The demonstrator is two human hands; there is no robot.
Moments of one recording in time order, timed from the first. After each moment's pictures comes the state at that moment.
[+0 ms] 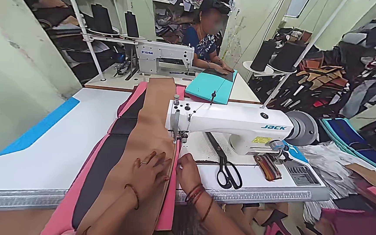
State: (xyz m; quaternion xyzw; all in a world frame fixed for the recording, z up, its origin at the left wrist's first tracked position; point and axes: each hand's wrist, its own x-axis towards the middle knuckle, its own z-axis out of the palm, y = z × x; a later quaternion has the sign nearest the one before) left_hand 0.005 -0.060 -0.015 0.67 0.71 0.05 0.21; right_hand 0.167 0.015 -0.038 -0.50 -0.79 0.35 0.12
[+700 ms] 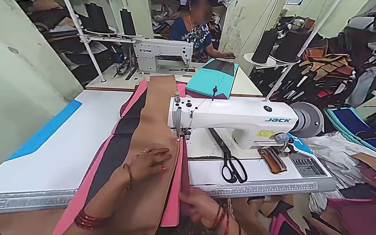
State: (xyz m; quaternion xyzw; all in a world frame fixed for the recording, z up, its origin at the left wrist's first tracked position) left_hand -0.049 -0.033 -0.003 0.71 0.62 0.05 0.34; right_hand 0.220 -0.049 -0.041 -0.40 -0.44 0.80 0.06
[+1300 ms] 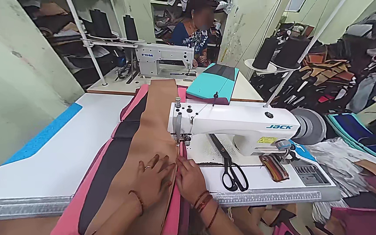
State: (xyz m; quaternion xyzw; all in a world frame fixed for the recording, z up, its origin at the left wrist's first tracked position) left_hand 0.004 -0.060 -0.019 0.69 0.70 0.00 0.18; right_hand 0.168 0.006 -0.069 -0.36 -0.89 0.17 0.22
